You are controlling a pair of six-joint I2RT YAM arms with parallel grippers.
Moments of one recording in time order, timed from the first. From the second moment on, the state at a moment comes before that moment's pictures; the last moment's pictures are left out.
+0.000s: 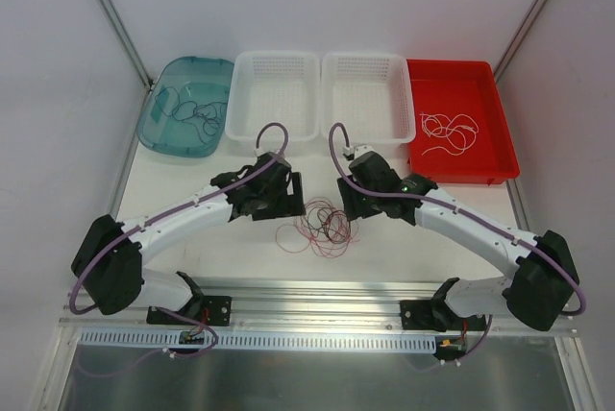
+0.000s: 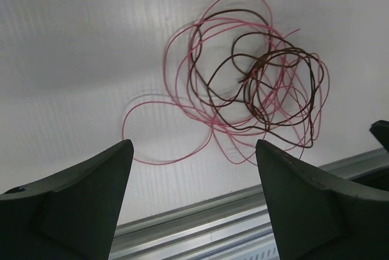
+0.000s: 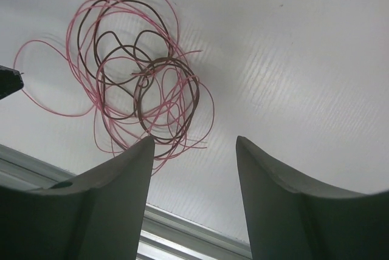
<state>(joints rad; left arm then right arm) -0.76 1.33 0.91 -0.56 -0.07 -0.80 0.81 1.30 0.99 -0.64 0.18 0.37</state>
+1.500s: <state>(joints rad) -0.88 1.85 1.33 -0.50 0.10 0.07 0.58 1.02 0.48 -0.29 -0.10 0.82</state>
